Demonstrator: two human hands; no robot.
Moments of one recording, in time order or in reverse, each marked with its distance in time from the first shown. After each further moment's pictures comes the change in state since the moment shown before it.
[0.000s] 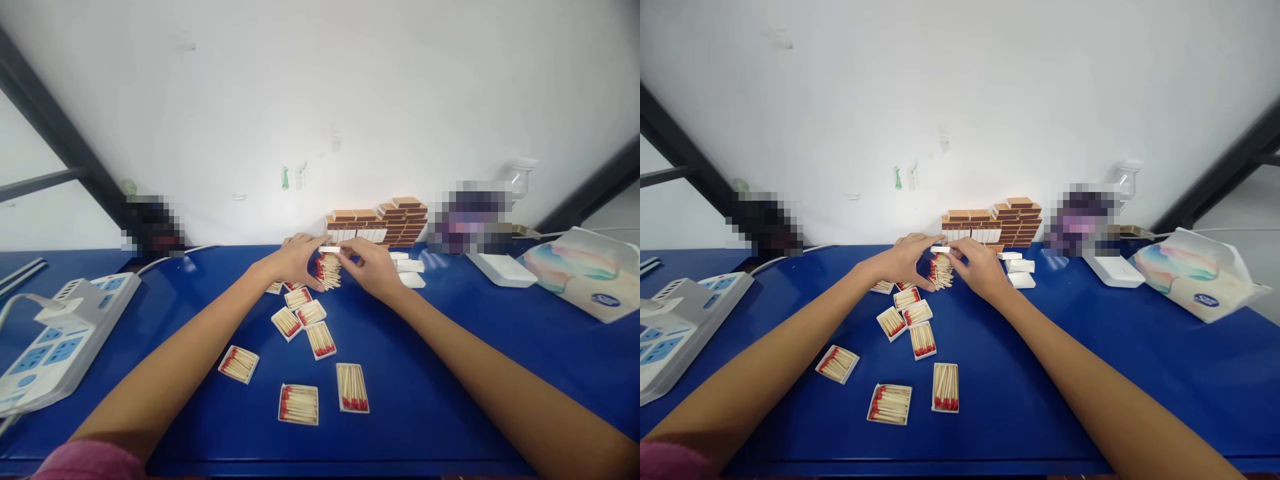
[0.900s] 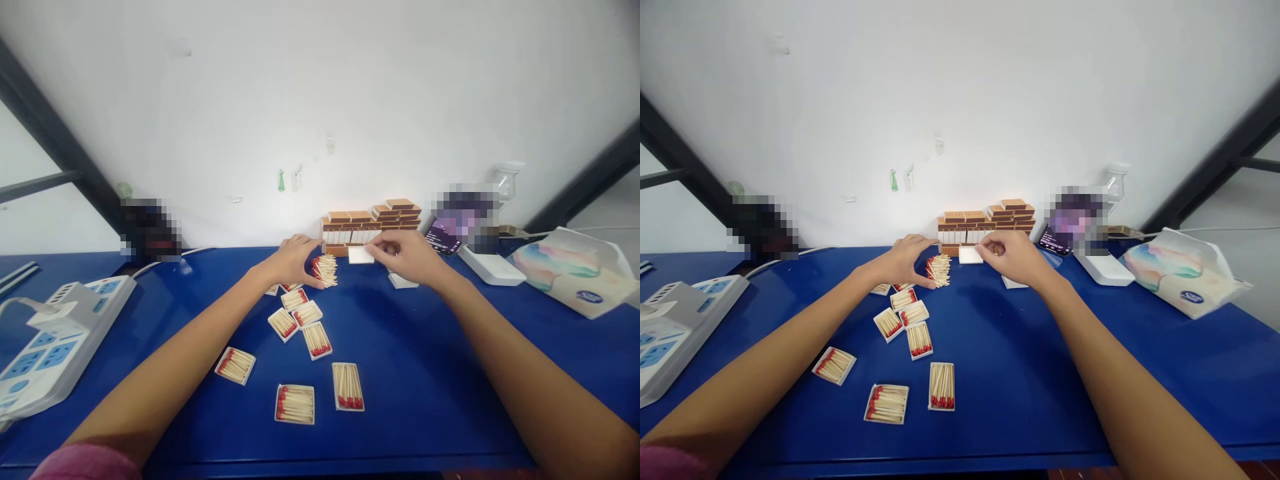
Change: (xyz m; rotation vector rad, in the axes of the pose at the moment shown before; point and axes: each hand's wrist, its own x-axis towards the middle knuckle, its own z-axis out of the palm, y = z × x) left_hand 0.001 0.001 0.003 -0.013 0.037 -0.015; right_hand 0.014 0.013 -0.083 -0.120 -0.249 0.277
